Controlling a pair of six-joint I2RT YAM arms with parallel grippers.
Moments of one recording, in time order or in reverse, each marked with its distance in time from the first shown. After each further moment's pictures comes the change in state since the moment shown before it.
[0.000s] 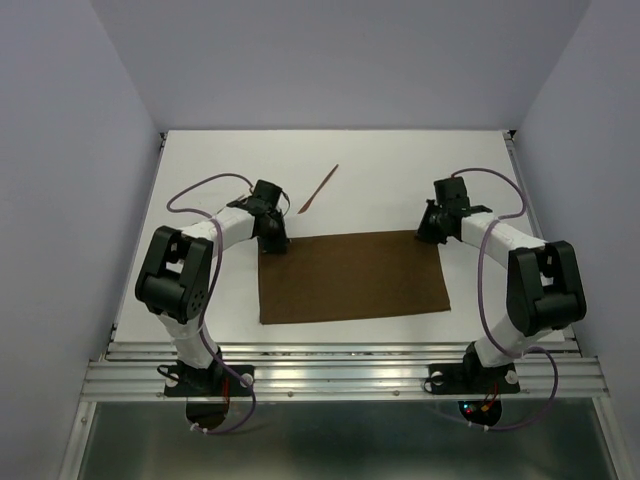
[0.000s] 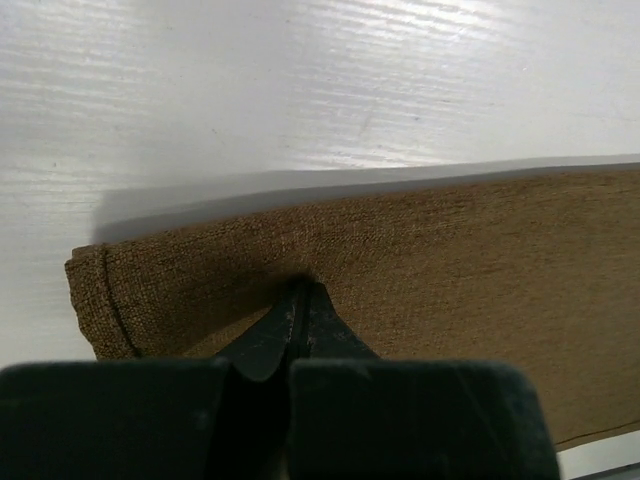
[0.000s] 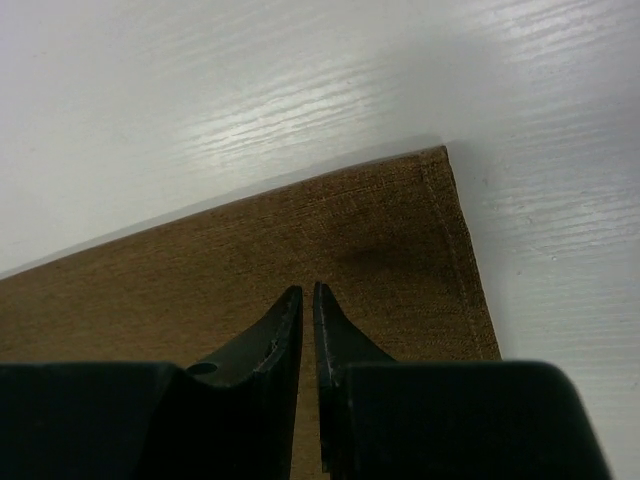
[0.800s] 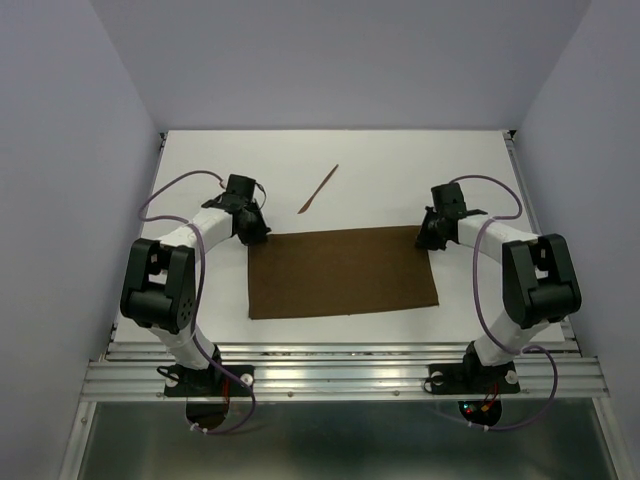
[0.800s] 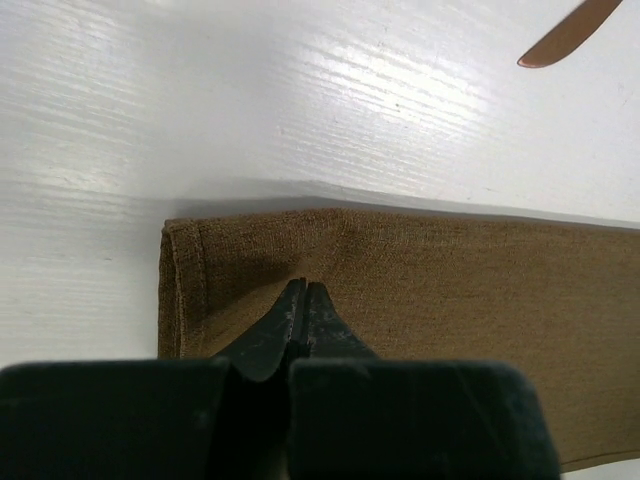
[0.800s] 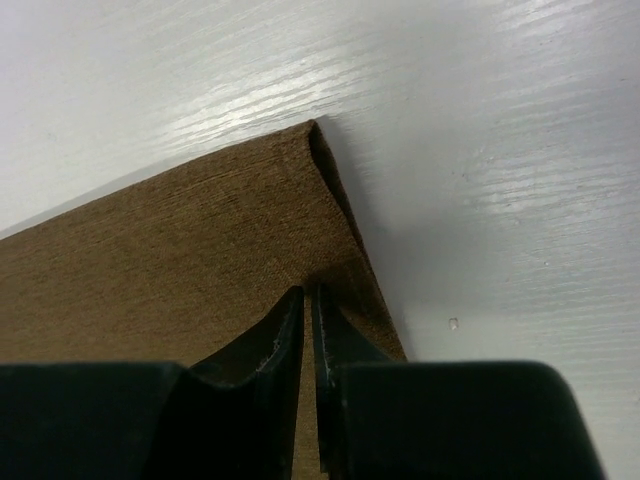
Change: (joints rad) left arm 0.138 -0.095 -0.048 0.034 -0.028 -0.034; right arm 0.000 0.073 -0.032 0.030 0.026 0.003
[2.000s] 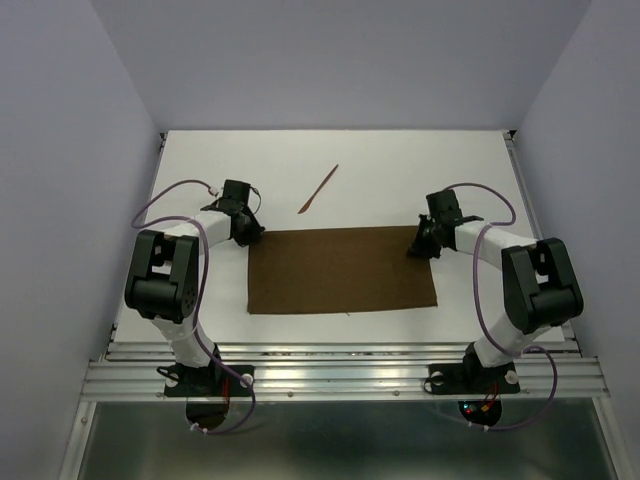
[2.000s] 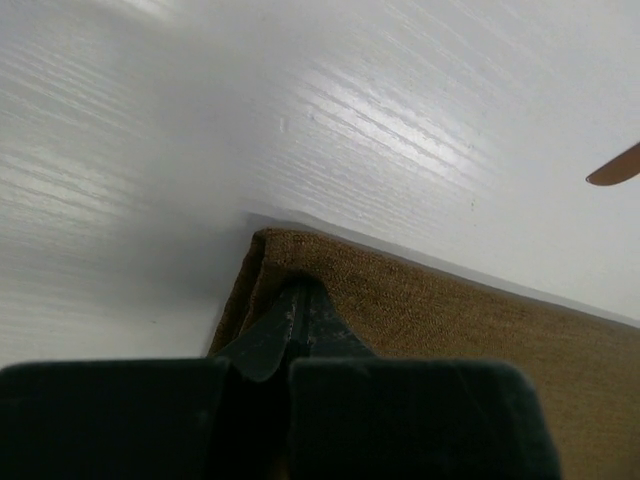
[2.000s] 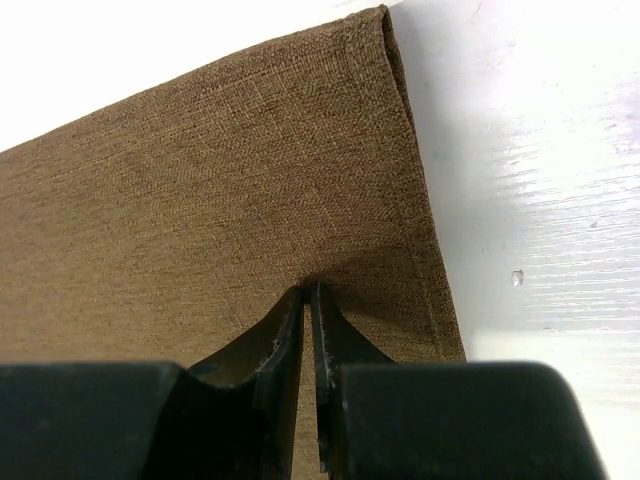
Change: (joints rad) left arm 0.045 0.072 -0.044 0.134 -0.091 -0.111; right arm 0.041 -0.042 -0.065 0.002 -0.085 0.018
